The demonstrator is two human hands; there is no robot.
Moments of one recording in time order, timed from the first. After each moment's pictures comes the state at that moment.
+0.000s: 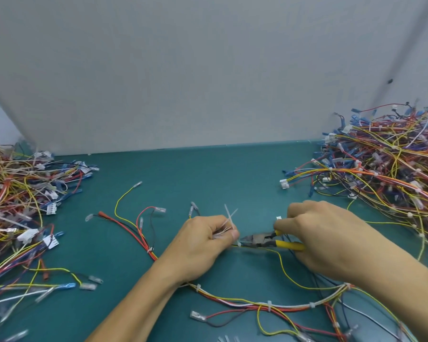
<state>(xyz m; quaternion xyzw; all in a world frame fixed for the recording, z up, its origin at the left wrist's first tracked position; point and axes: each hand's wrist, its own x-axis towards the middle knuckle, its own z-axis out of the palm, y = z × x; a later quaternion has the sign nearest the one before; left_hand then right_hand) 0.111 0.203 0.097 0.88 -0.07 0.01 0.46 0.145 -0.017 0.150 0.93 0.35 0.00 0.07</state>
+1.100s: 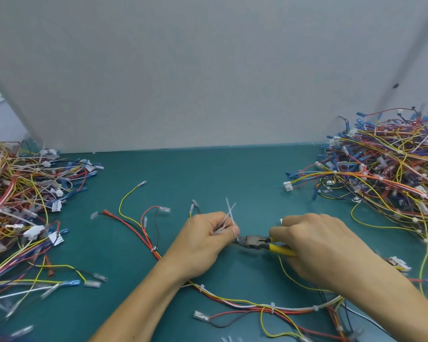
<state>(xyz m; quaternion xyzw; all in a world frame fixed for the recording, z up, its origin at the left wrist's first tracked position) 0.113 0.204 0.096 0.87 -0.05 0.05 0.50 0.141 -0.005 0.136 0.94 0.34 0.01 0.08</state>
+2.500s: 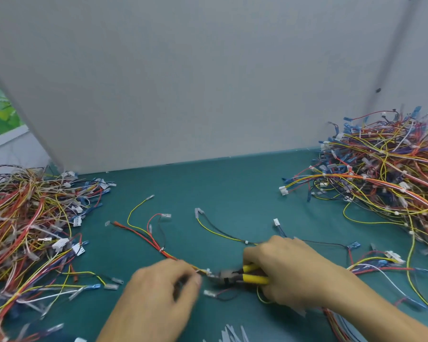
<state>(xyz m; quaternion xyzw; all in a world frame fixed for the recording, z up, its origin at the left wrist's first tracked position) 0.004 0.217 0.142 0.96 0.05 0.04 0.27 0.113 0.015 0.136 0.91 0.40 -0.08 -0.03</state>
